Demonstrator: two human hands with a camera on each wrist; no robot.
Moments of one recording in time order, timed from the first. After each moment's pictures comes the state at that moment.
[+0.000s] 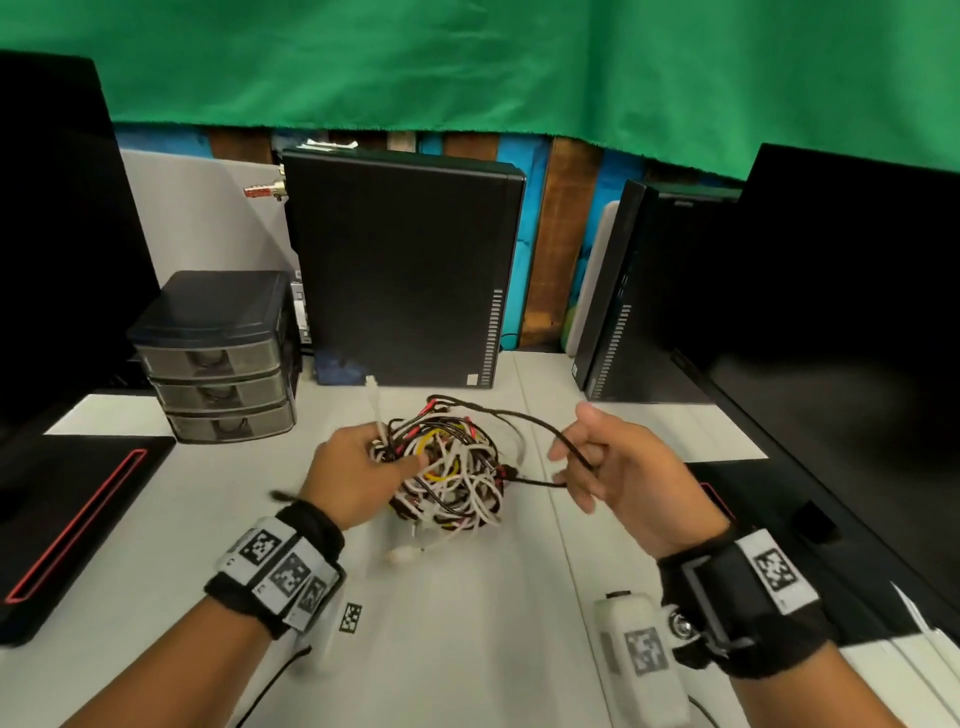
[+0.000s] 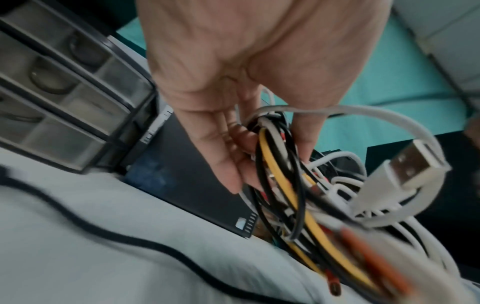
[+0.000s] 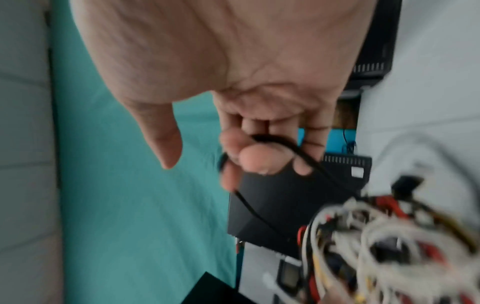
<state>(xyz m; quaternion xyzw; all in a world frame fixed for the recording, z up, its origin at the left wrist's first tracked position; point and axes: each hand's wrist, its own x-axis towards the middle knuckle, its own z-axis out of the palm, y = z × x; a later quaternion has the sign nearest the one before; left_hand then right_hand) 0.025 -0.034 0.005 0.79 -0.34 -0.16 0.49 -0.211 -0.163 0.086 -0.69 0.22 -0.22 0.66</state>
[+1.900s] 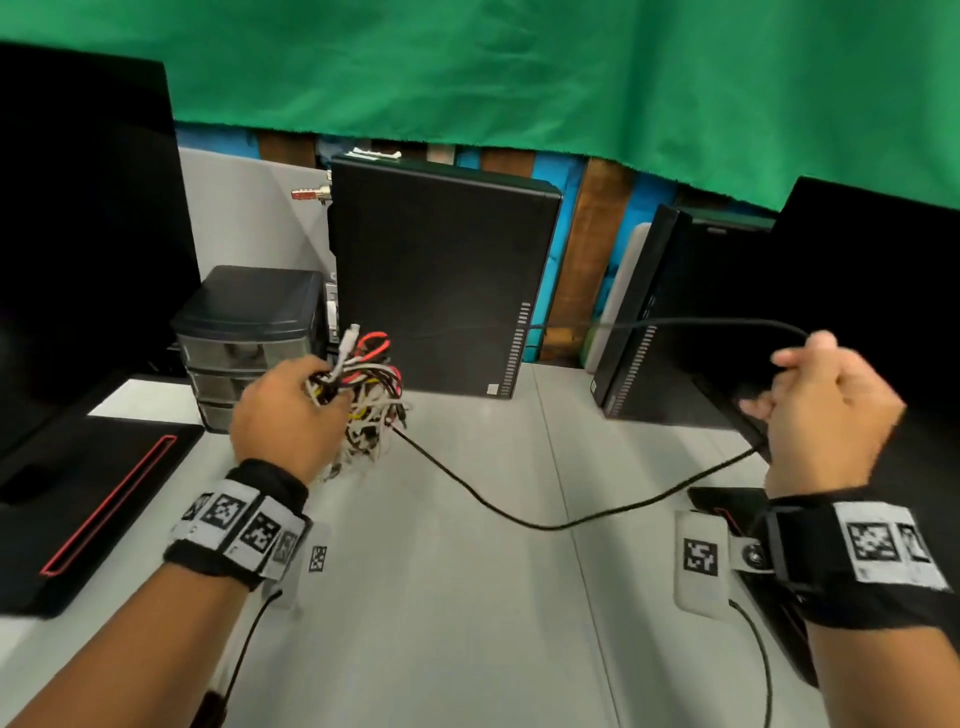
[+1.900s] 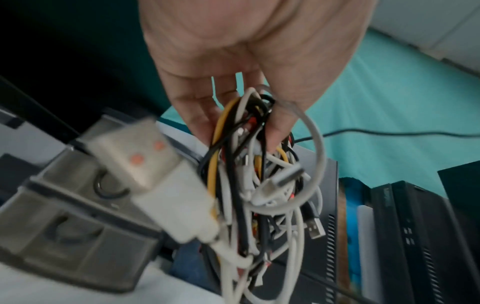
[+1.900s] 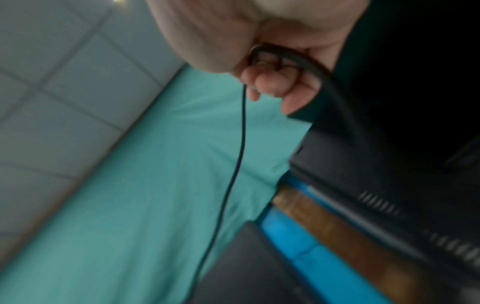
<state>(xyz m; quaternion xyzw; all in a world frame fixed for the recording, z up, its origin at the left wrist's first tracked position) 0.070 0.001 0.047 0.85 -0.26 0.17 0.43 -0.230 -0.217 0.135 -0.58 0.36 -0.63 0.36</state>
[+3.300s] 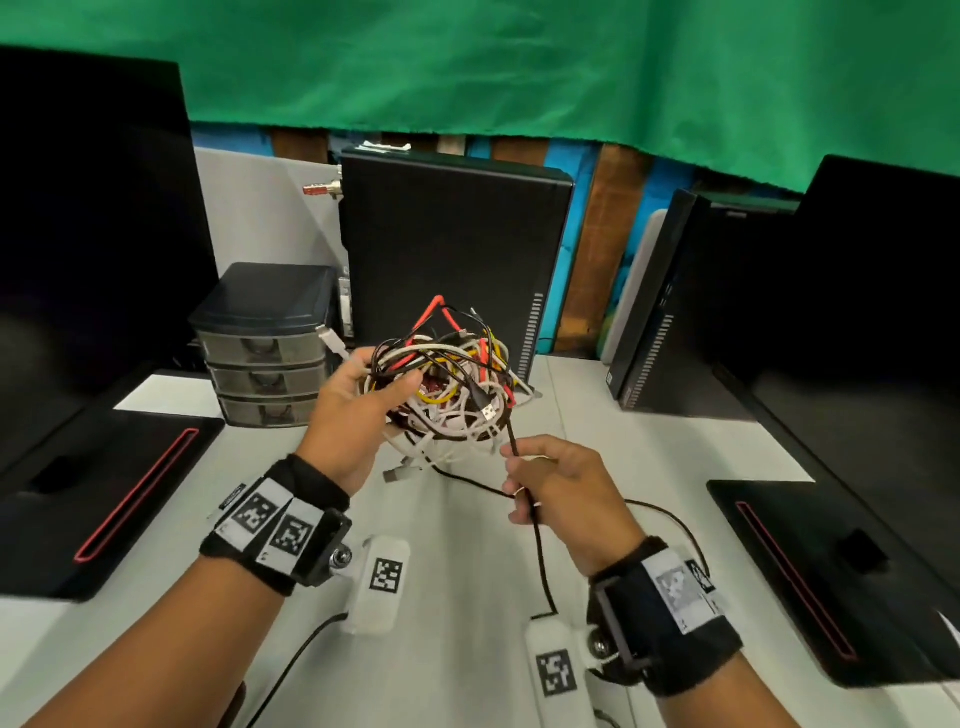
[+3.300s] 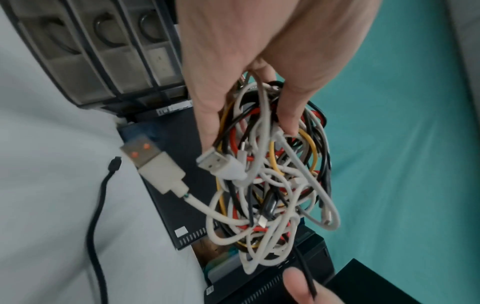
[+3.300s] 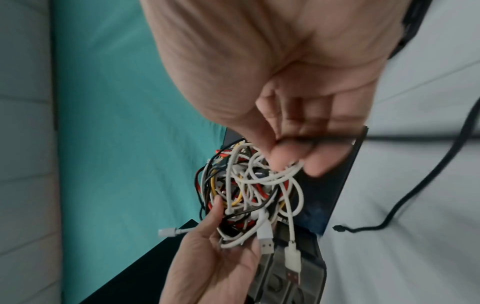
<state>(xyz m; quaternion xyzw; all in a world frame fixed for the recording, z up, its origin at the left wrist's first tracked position) 0.030 -0.019 0.060 0.53 -0.21 -0.25 0.78 -0.149 -0.126 0.051 -0.65 0.34 -0.21 0.65</state>
